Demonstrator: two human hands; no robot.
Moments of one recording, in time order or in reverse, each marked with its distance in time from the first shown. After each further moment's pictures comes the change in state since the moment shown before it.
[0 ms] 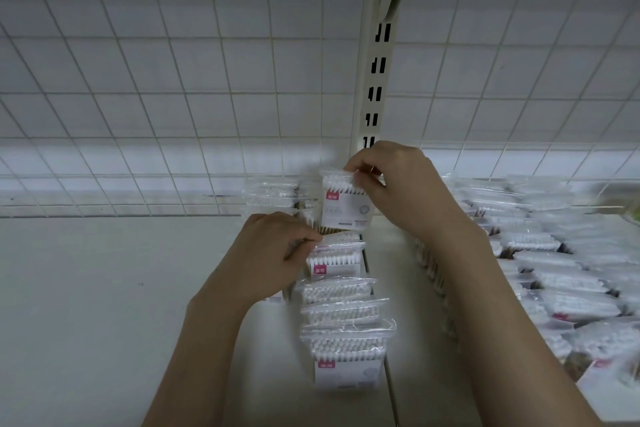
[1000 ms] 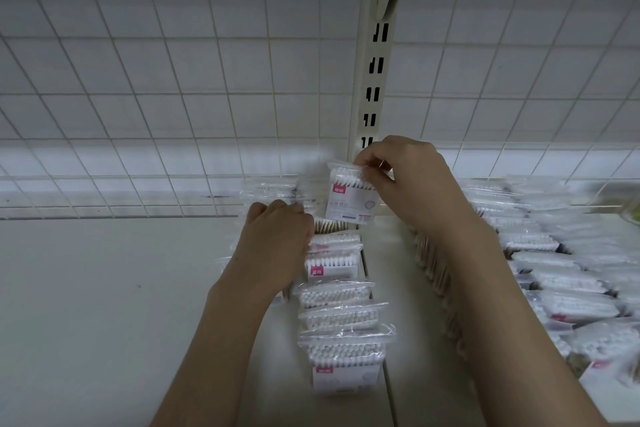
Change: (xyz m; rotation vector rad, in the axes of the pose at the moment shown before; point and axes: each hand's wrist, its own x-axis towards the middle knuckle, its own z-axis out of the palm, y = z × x) left_hand 0.017 0.016 0.001 0.414 -0.075 -0.090; right_hand 0.001 0.007 -0.006 -0.026 0.053 0.039
